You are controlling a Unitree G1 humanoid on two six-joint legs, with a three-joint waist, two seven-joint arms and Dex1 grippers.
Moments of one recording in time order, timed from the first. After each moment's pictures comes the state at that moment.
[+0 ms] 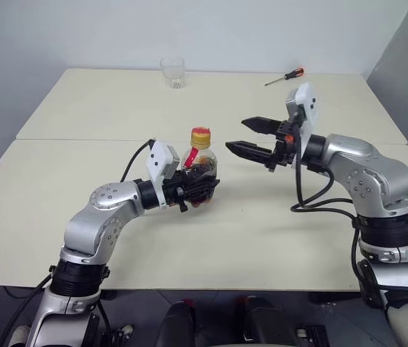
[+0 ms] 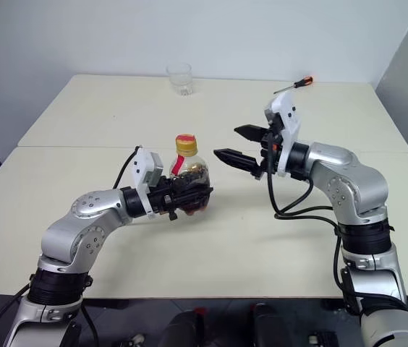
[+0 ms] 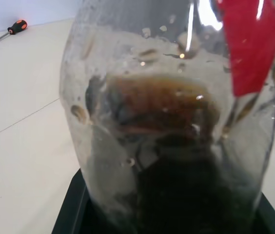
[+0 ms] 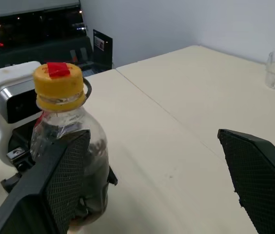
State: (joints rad) left arm -0.42 0.52 -0.04 -0.22 -0.51 0.56 -0.85; right arm -0.76 -0.45 -0.01 -0.15 0.65 0.85 0.79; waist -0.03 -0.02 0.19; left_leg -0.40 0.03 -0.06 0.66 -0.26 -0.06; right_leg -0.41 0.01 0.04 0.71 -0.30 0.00
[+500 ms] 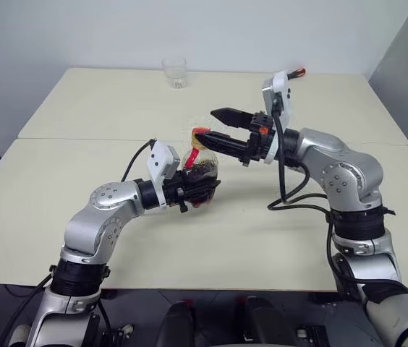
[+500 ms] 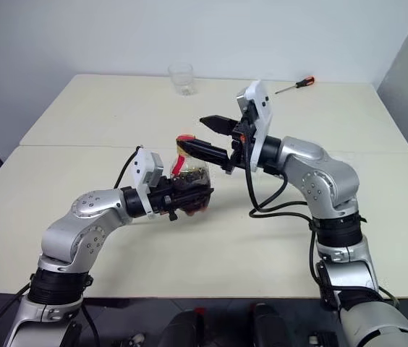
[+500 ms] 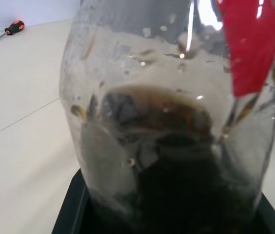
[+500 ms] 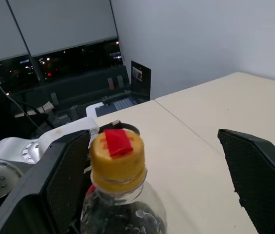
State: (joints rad) left arm -0.43 0.52 -0.04 -0.22 -0.51 0.56 -0.86; right arm -0.86 -0.28 0.04 -0.10 0.65 0.79 0.72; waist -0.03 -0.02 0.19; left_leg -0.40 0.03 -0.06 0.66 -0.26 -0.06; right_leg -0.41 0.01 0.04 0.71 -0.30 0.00
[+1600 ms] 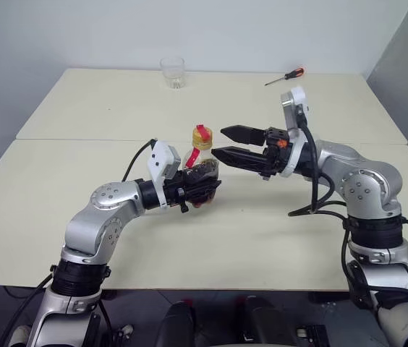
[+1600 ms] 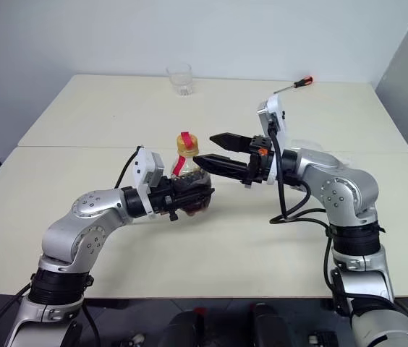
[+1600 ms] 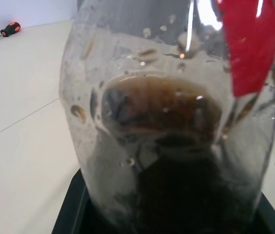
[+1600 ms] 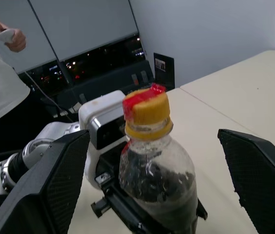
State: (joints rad) left arm -0.43 0.52 -0.04 -0.22 -0.50 0.56 -0.87; right arm -0.80 -0.33 -0.01 -0.14 0.80 0.89 0.77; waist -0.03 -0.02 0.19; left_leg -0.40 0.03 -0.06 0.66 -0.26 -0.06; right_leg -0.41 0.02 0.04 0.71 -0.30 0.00
